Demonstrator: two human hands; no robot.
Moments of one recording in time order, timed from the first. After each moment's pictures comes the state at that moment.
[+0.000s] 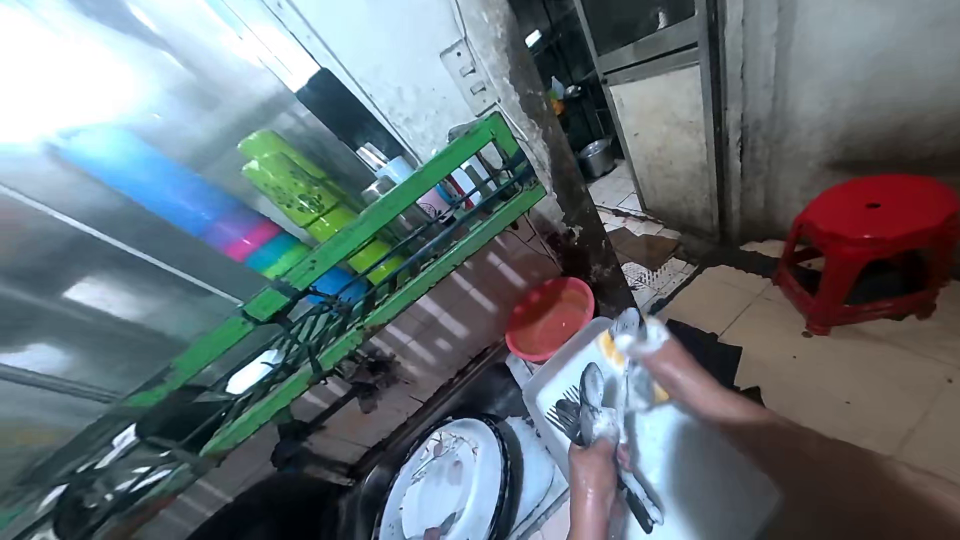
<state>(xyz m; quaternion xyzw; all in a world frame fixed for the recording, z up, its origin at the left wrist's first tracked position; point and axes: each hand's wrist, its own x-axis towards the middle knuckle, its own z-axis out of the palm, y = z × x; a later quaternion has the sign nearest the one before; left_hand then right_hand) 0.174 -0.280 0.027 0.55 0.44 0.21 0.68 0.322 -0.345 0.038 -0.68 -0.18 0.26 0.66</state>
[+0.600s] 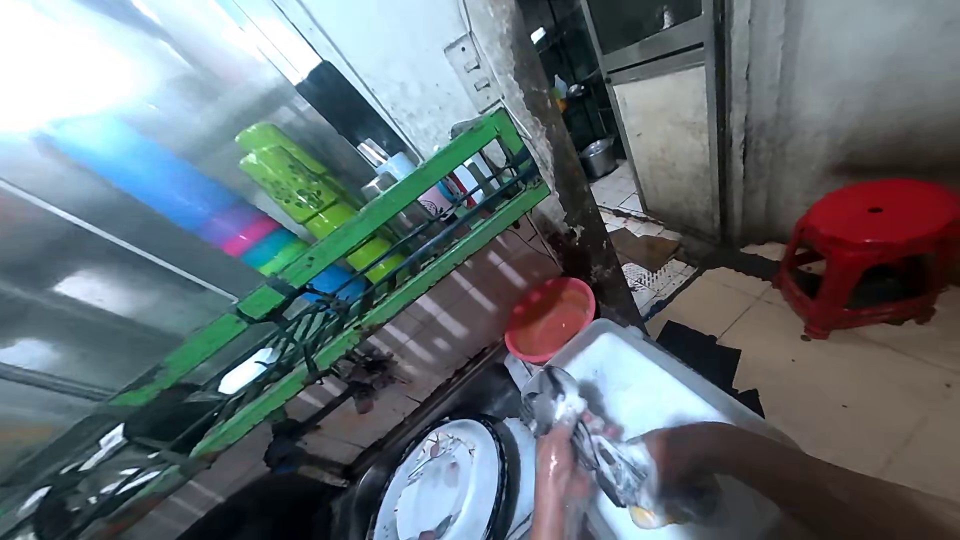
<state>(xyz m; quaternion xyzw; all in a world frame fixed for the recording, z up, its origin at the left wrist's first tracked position) 0.175 -0.237 0.032 0.42 0.35 0.27 0.79 0.297 -0.358 0.031 -0.66 -0.54 0.51 0.15</state>
